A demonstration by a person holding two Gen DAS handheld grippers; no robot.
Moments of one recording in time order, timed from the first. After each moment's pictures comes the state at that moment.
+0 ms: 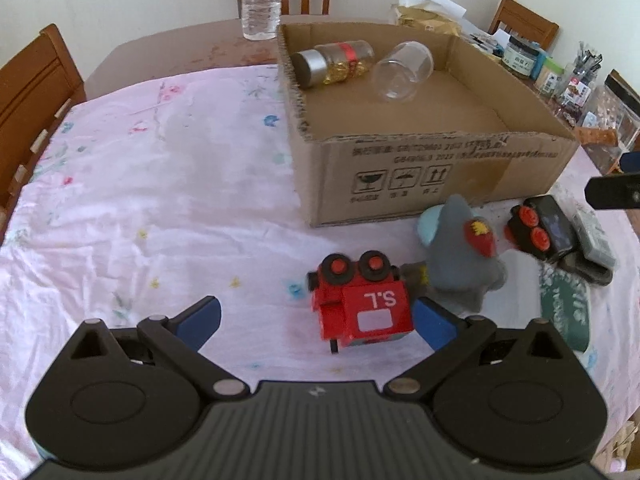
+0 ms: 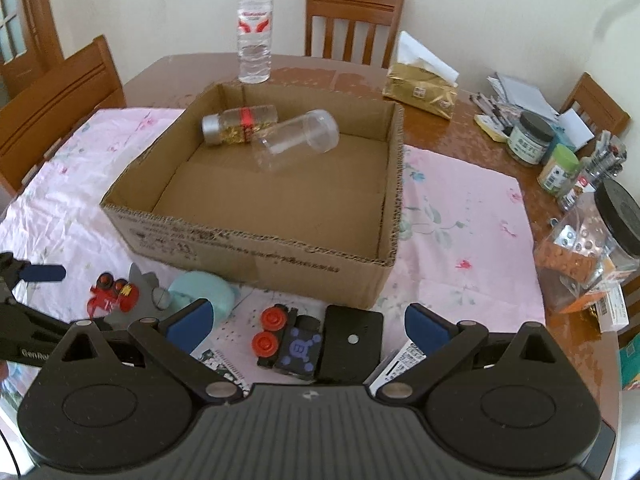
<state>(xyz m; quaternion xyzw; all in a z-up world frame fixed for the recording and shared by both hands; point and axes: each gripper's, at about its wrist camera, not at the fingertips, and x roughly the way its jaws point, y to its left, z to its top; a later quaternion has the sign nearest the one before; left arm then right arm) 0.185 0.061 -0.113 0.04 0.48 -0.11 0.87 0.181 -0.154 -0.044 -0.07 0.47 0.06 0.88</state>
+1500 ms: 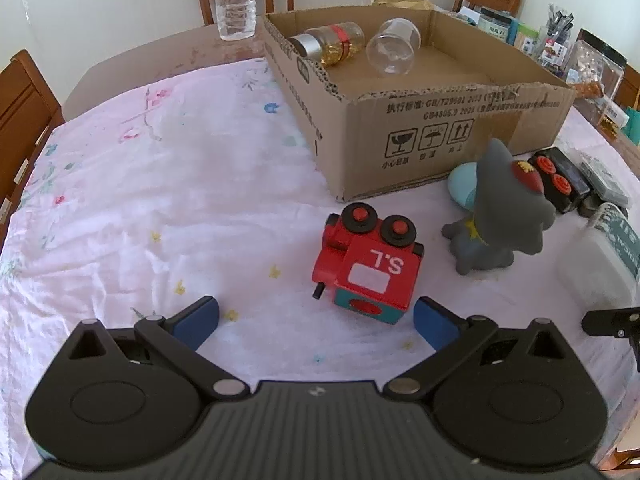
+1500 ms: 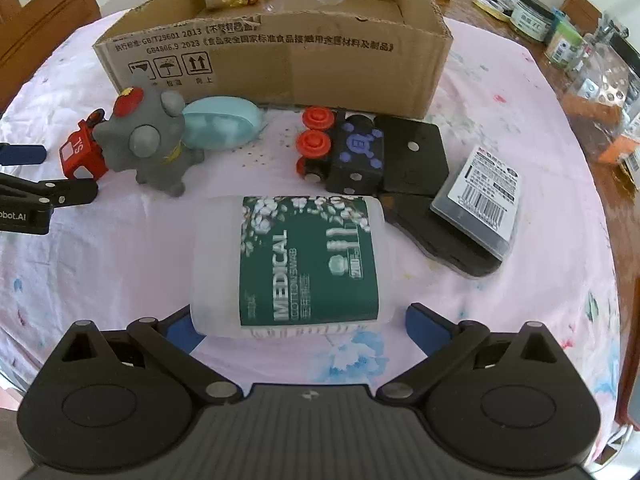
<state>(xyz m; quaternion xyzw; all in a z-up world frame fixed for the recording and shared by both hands) 0.188 0.087 -0.137 0.09 0.46 -0.17 0.87 0.116 -0.131 -0.132 -0.03 0.56 0.02 0.83</state>
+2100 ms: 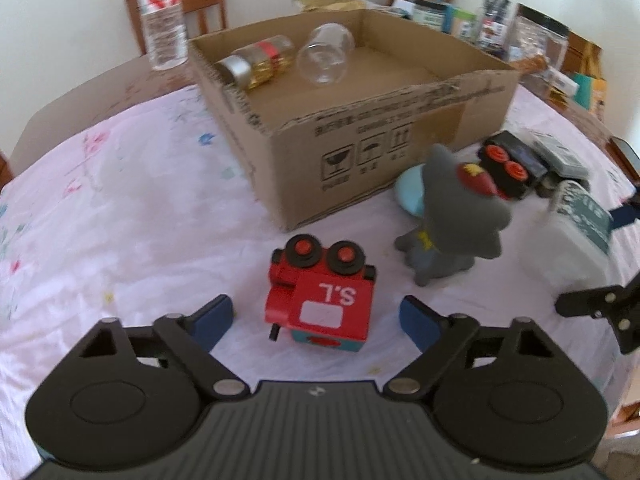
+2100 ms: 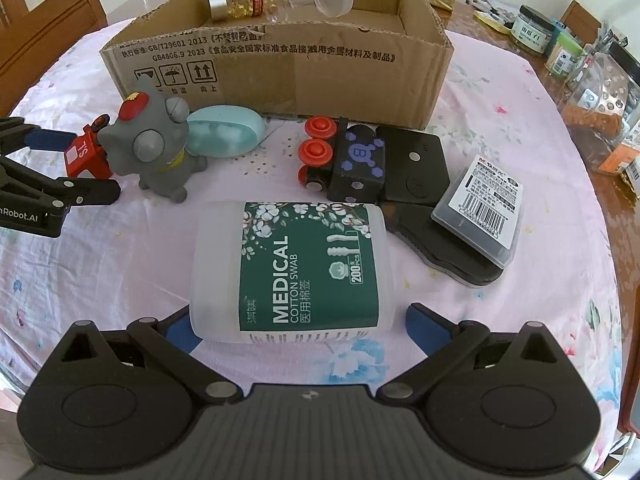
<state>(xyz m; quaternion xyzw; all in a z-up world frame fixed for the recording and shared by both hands) 0.198 0.068 -0.133 0.14 0.44 -0.26 0.85 0.111 -0.131 -0.131 -0.04 0.54 0.02 0.84</state>
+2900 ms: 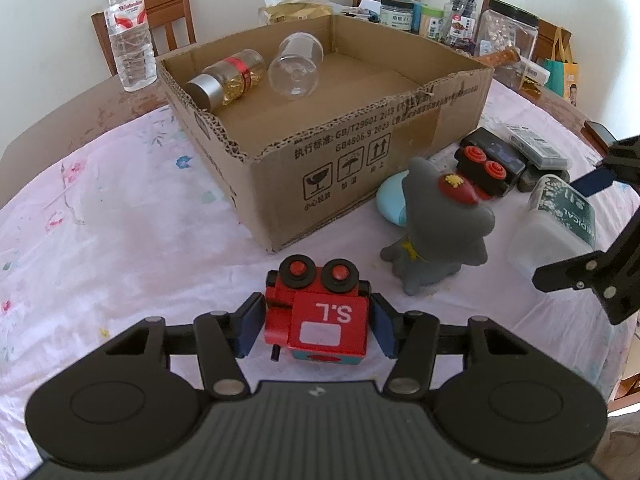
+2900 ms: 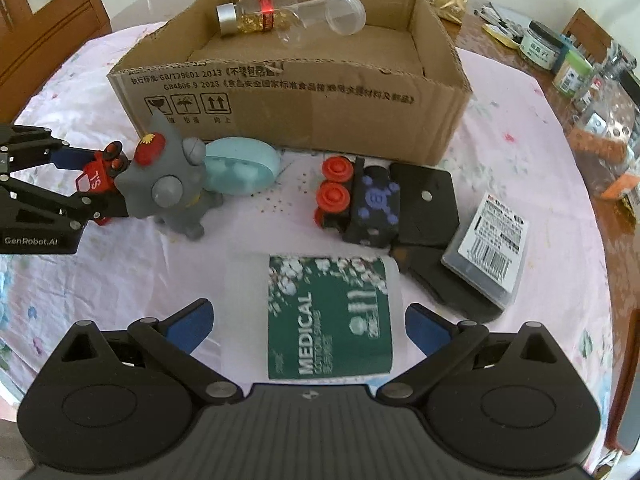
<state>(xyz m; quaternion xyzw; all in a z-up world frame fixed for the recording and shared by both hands) 0.203 0.067 -0.128 0.15 0.43 -0.30 0.84 0.132 -0.120 -0.111 -0.04 0.54 0.02 0.84</state>
